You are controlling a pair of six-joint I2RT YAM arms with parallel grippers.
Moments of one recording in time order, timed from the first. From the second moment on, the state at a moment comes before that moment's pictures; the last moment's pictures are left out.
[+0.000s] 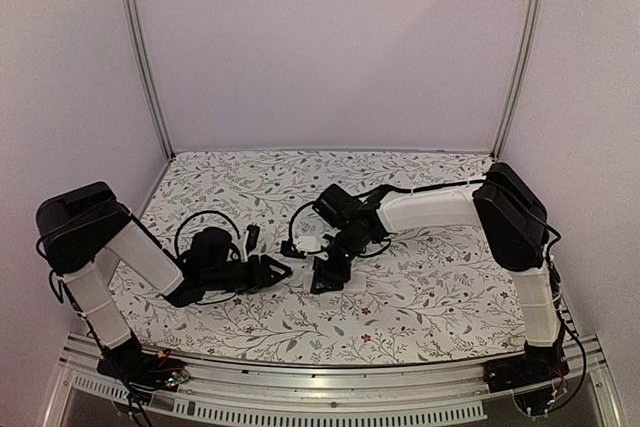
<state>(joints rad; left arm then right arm) -0.72 1.74 0.38 0.84 0.30 -0.89 0.95 2.20 1.58 -0.53 -0.35 -0.53</state>
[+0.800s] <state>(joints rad) -0.77 1.81 0.45 0.82 0.33 -0.86 0.93 2.22 1.62 -0.56 -0.43 -0.51</state>
